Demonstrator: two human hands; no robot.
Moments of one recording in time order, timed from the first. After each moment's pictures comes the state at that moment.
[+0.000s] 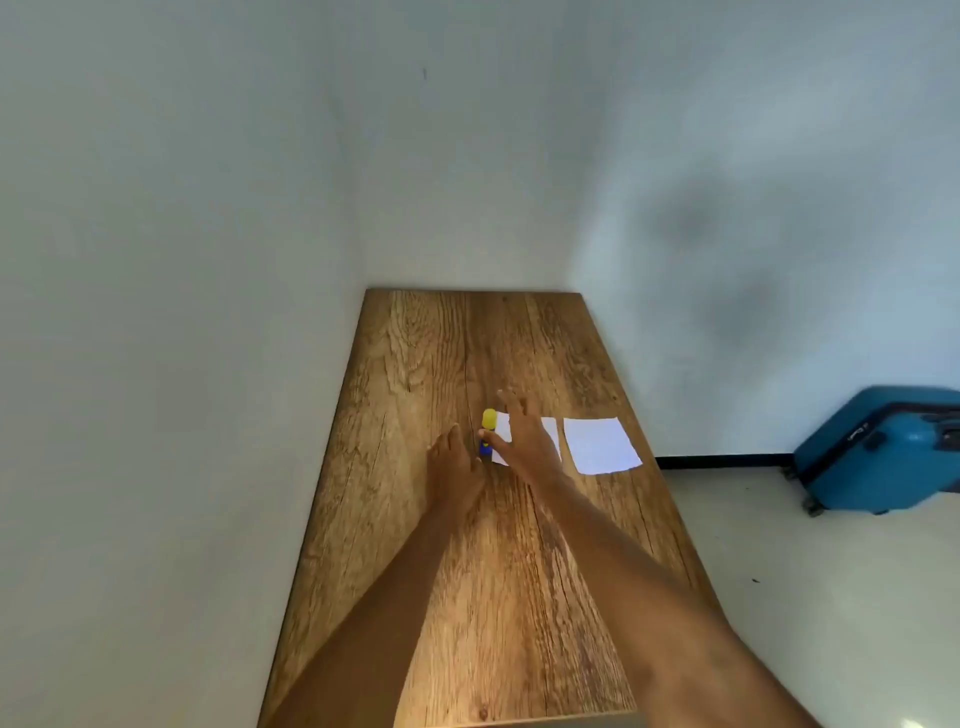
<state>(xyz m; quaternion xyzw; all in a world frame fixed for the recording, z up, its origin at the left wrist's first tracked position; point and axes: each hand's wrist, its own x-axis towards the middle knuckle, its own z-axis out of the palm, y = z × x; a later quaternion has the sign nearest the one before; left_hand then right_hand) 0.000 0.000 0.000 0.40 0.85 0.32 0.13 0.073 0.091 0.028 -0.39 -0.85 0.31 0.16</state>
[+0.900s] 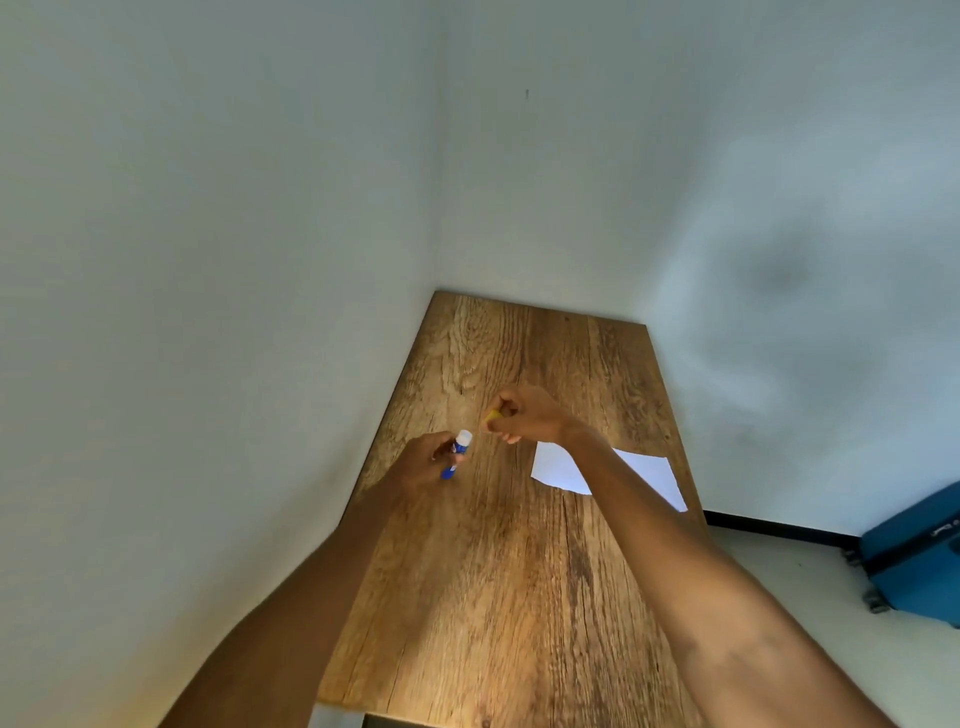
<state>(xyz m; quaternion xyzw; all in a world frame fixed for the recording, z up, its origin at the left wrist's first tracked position) -0.080 -0.063 0.017 0.40 0.78 0.42 0.24 0.018 0.105 0.092 -0.18 -0.89 0.42 -0.02</state>
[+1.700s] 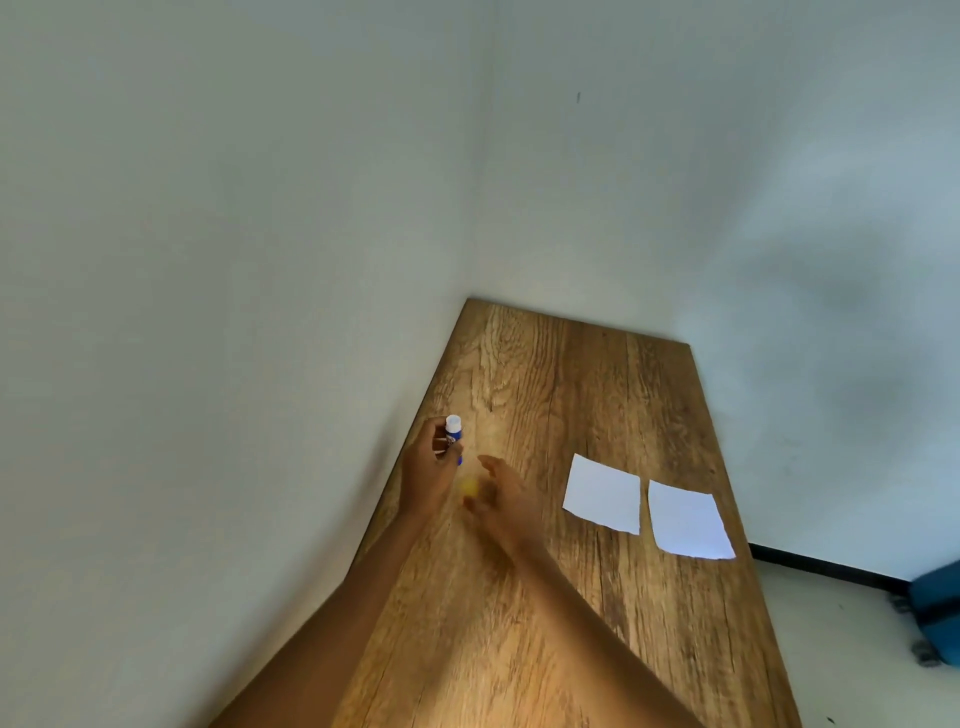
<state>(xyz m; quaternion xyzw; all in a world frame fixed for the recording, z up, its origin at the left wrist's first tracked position) -0.090 -0.059 0.014 0.19 0.79 0.58 0.07 0.010 0.018 -0.012 -0.29 -0.86 0.40 0.11</state>
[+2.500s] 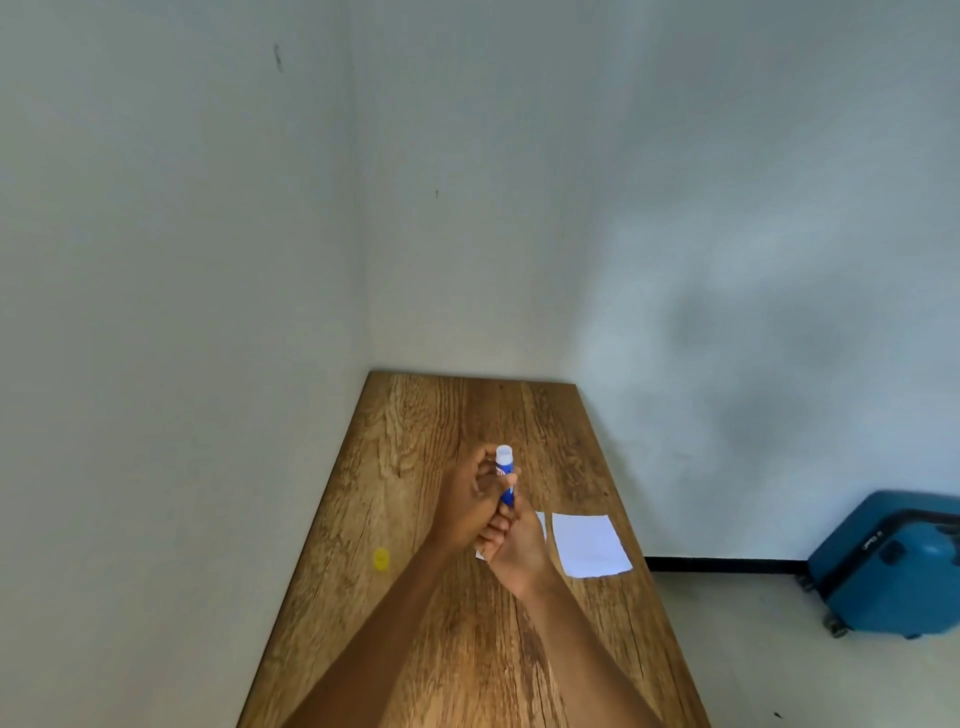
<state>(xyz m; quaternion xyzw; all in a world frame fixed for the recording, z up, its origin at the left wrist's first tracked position) 0.011 0.026 0.108 0.42 0.64 0.62 0.17 0.086 0.072 0.076 -0.29 -0.33 0.86 0.27</state>
